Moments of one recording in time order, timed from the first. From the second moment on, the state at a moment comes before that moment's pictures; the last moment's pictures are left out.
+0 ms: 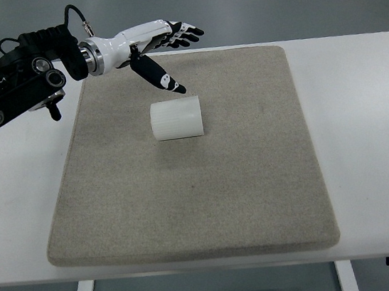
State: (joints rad) left arm -1.26 0.45 -0.19 -1.04 0.90 -0.20 -0.09; right arm 0.01 0.00 0.00 0.19 0.00 0.03 -0.02
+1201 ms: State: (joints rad) left arm -1.30 0.33 -0.12 -0.97 1.05 -0.41 0.18; right arm 0.01 0.00 0.00 0.19 0.00 0.03 -0.02
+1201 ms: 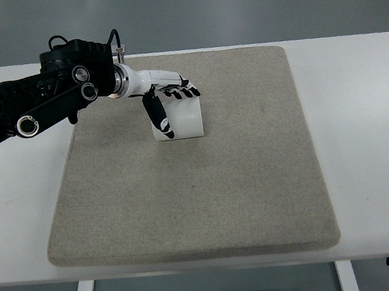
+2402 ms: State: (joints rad) left arm -1.32 0.27 -0.10 -0.92 1.10 -0.41 0.17; right arm 0.01 0.00 0.00 0.19 0.00 0.03 -0.02
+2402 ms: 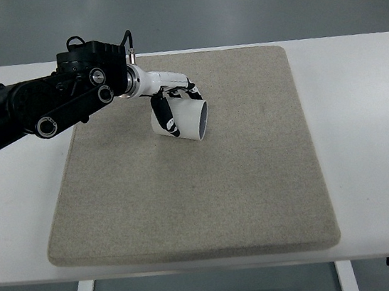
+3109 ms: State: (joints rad) left arm -1.29 0.28 -0.26 -0.83 0.85 -0.41 0.11; right arm 0.01 0.00 0.00 0.19 0.00 0.03 -0.02
